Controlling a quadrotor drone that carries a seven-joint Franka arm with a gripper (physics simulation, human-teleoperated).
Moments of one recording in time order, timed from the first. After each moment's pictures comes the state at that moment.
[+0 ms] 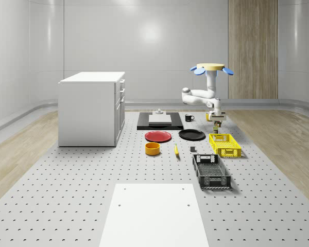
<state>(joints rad) -1.18 -1.54 1.38 -2.85 -1.76 1.59 1.68</state>
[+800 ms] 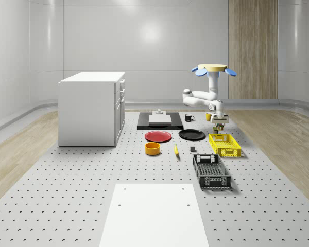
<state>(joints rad) -1.19 -1.55 1.38 -2.84 -1.75 1.61 1.68</state>
